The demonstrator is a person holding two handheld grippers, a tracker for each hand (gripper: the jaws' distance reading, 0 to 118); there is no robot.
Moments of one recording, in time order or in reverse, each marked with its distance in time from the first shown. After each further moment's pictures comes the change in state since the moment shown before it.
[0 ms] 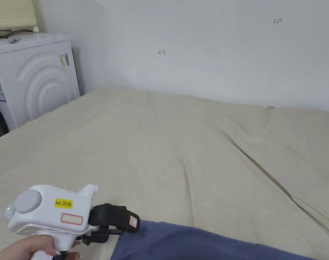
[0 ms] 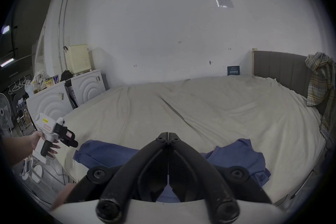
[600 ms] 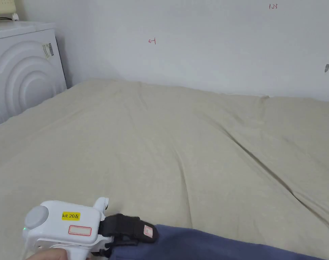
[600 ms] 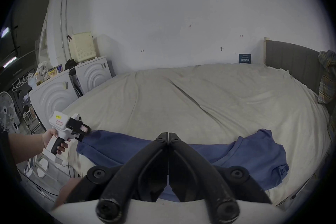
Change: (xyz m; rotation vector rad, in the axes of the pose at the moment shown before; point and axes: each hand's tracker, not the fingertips) left arm -0.017 0.004 -0.059 -0.070 -0.206 0.073; right arm -0.029 -0.018 -0.041 -0.121 0.059 0.018
